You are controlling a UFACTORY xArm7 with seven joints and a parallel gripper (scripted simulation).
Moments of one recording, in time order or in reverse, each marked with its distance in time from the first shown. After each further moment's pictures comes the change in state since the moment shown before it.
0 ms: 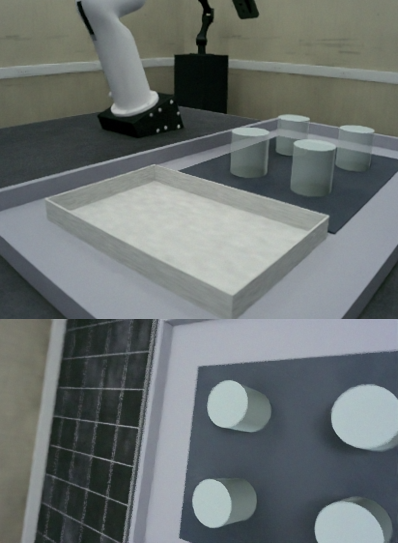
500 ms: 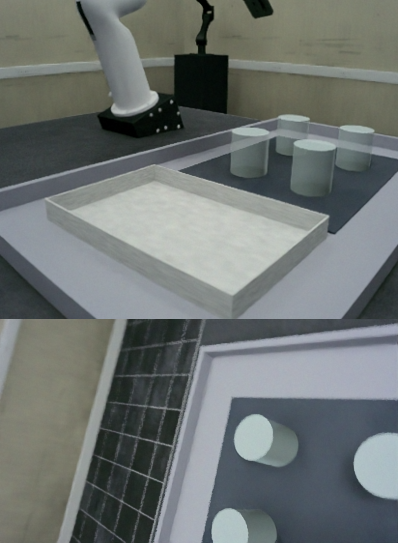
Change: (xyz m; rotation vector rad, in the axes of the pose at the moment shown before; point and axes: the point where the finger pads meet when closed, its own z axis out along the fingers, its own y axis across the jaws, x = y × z) arm 0.023 0.009 -0.011 0.131 0.070 -0.095
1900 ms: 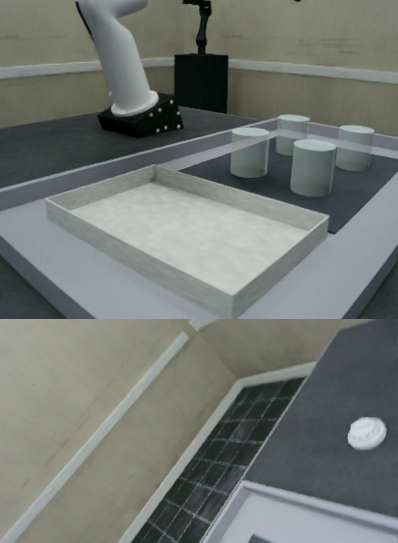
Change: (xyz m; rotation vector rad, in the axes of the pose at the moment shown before) arm 0.071 0.052 -0.056 0.212 0.377 -0.331
